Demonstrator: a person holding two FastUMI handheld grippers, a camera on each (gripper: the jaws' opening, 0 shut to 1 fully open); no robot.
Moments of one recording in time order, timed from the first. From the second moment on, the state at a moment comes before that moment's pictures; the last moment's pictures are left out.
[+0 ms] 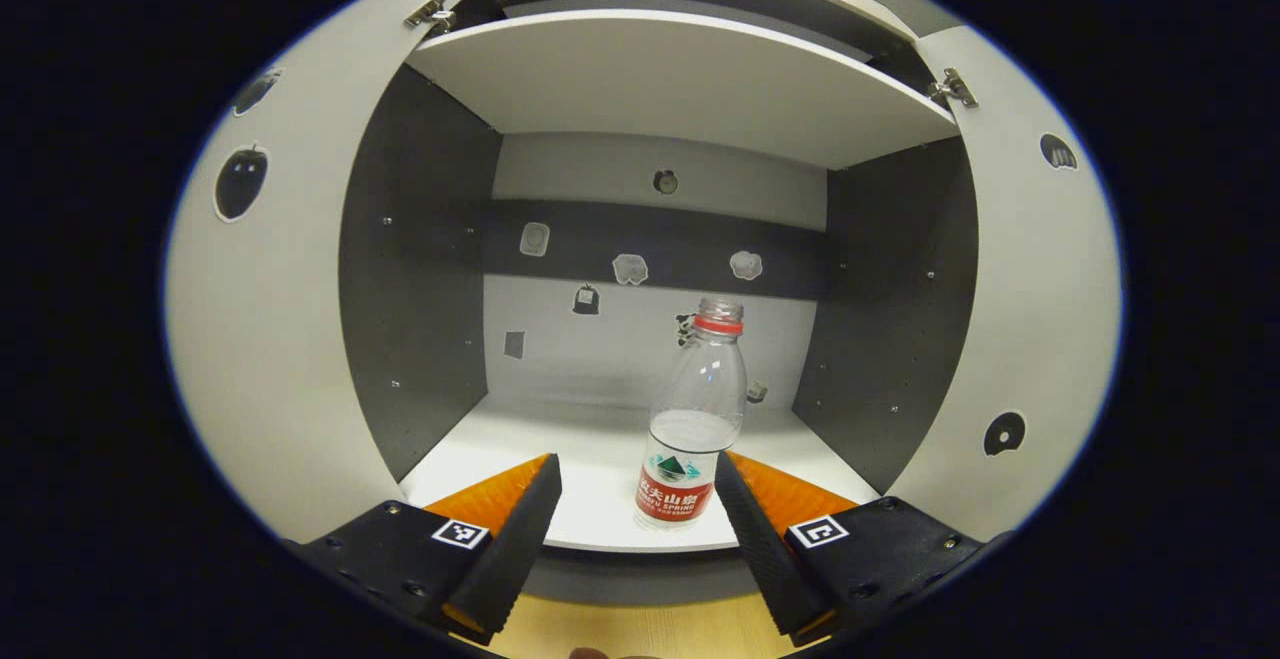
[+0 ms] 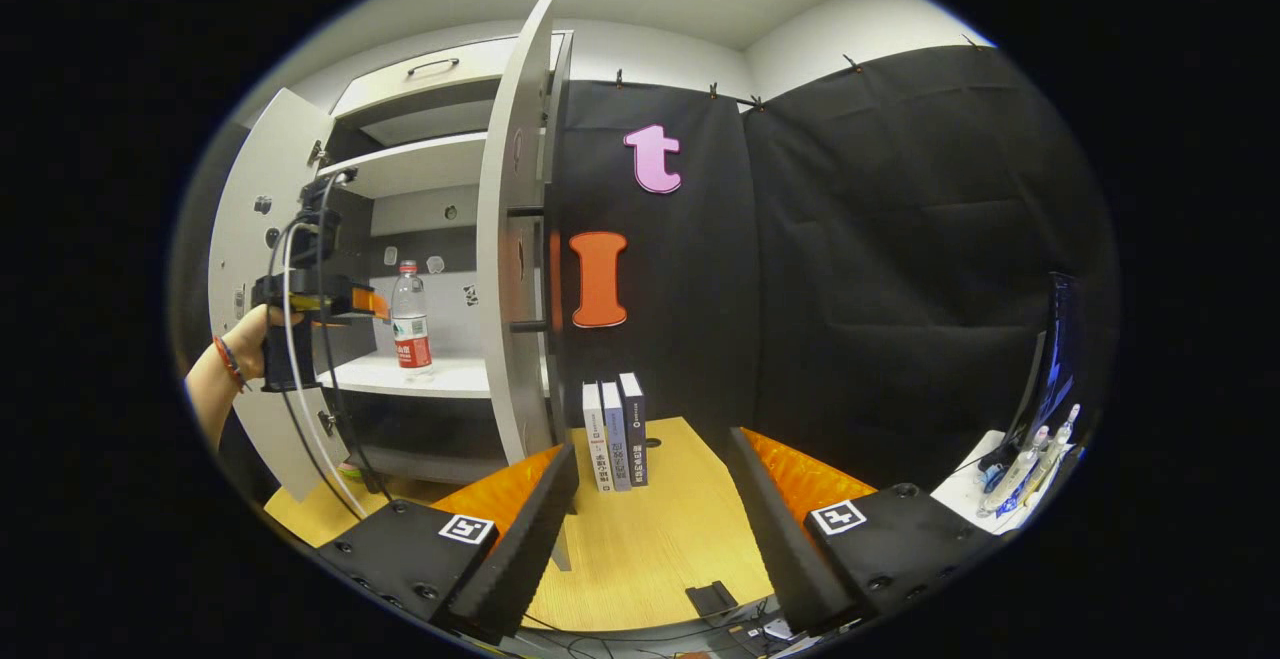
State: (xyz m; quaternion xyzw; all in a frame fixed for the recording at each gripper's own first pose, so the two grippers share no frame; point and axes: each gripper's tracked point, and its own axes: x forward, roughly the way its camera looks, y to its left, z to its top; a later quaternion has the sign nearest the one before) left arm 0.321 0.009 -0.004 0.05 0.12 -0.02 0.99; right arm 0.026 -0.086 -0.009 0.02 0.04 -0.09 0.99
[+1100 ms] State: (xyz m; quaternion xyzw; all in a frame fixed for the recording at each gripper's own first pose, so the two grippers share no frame) left arm 0.045 0.094 0.106 0.08 0.00 -0.01 1.00; right arm 0.124 -0.058 0.001 0.00 0.05 -0.03 1.00
